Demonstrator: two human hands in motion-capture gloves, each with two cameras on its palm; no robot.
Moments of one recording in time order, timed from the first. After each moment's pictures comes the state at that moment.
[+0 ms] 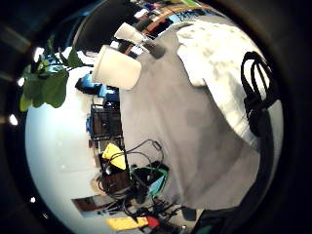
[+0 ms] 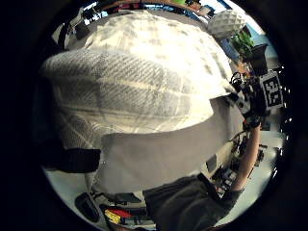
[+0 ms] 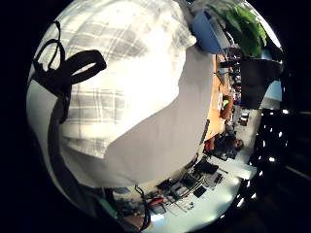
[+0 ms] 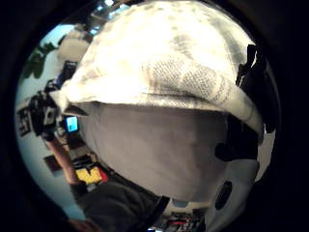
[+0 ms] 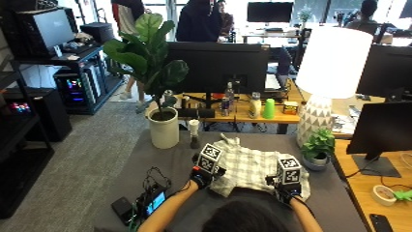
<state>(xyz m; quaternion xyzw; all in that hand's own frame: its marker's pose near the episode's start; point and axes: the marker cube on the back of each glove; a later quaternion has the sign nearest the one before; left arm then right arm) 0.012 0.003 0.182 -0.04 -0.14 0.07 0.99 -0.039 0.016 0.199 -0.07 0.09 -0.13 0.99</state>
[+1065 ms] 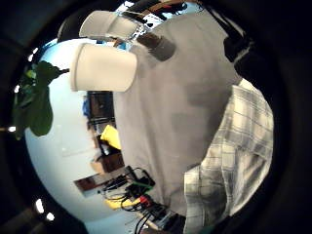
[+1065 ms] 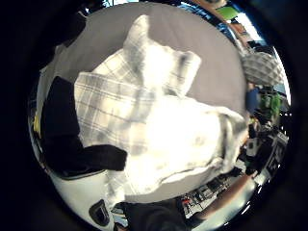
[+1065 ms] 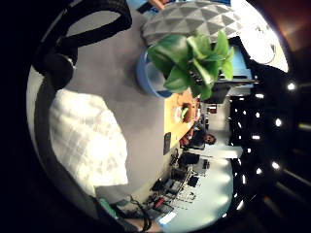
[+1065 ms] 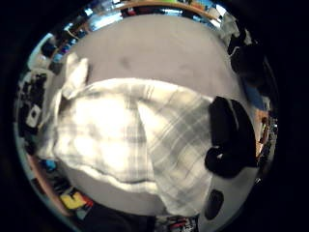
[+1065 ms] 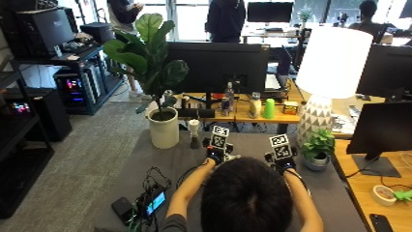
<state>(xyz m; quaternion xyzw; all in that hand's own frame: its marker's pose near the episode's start) 0.025 -0.069 0.132 -0.13 -0.12 -0.09 0.98 -0.092 -0.063 0.115 0.02 0.18 -0.06 0.98</state>
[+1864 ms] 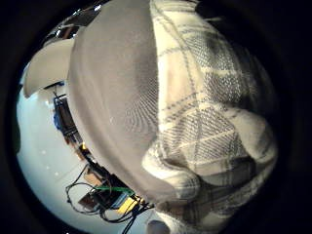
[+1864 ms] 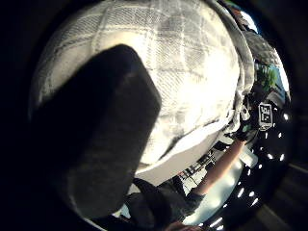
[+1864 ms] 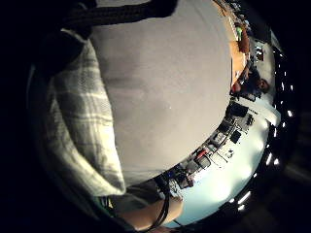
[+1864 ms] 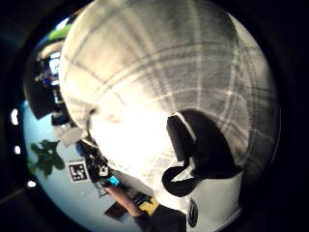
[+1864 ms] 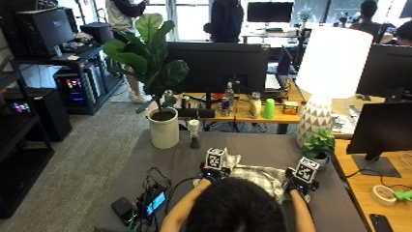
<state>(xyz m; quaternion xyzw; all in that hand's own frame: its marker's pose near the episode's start) 0.049 0.015 0.216 -0.28 -0.02 -0.01 0.96 0.010 0.027 0.186 -0.18 -0.04 0.21 0.96</state>
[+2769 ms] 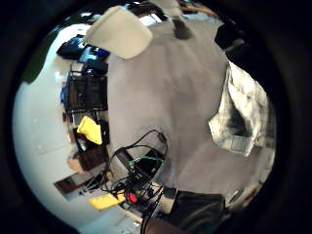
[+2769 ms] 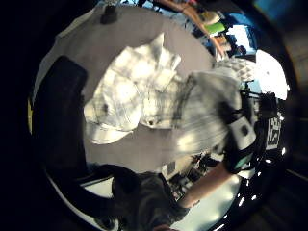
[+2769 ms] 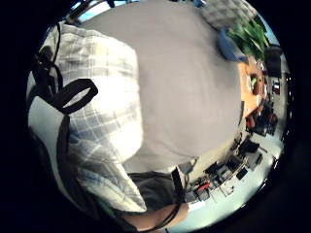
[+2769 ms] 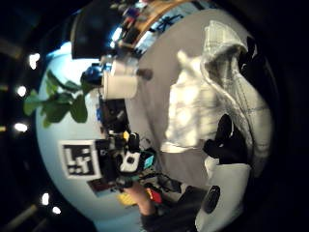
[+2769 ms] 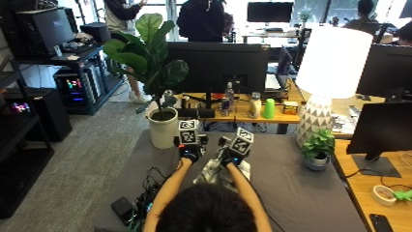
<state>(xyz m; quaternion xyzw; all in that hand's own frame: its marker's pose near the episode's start) -0.038 -0.005 0.065 -0.06 0.00 -0.11 0.99 -0.248 -0.056 0.114 -0.05 -0.15 0.03 0.99</state>
